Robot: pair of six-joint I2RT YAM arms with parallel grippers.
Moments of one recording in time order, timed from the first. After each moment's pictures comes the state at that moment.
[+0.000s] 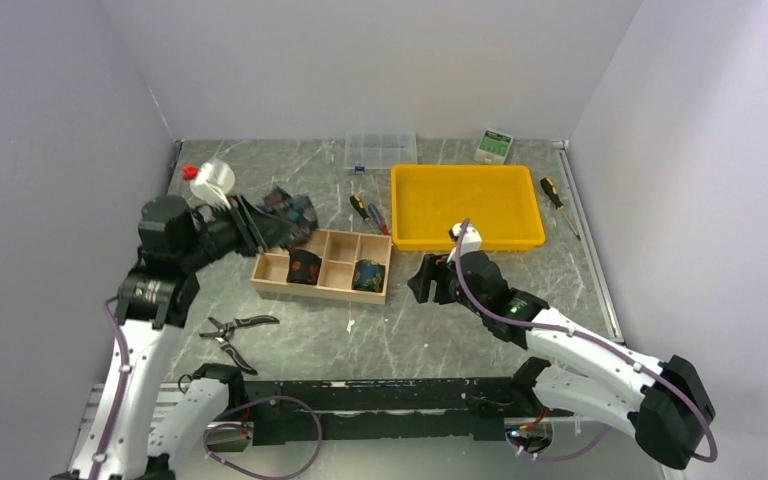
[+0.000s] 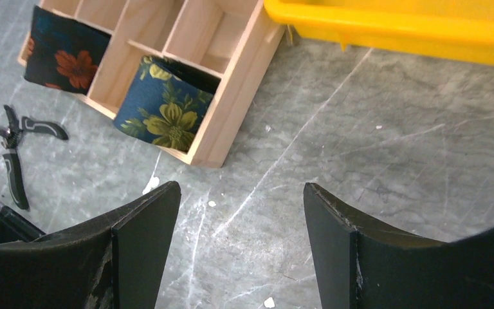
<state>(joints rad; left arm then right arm) -0.07 0.84 1.08 -0.53 0.56 -0.56 0.76 0.95 0.50 -0.08 0.13 0.55</state>
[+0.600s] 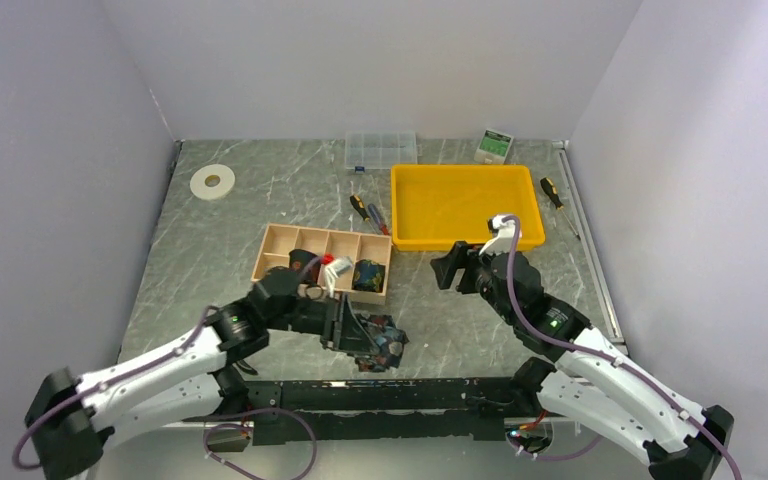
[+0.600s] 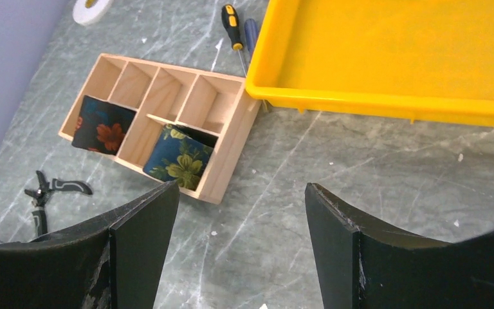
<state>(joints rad) -0.85 0.77 0.50 0.04 0.69 -1.02 0.75 0.68 0.62 -0.27 0.30 0.53</state>
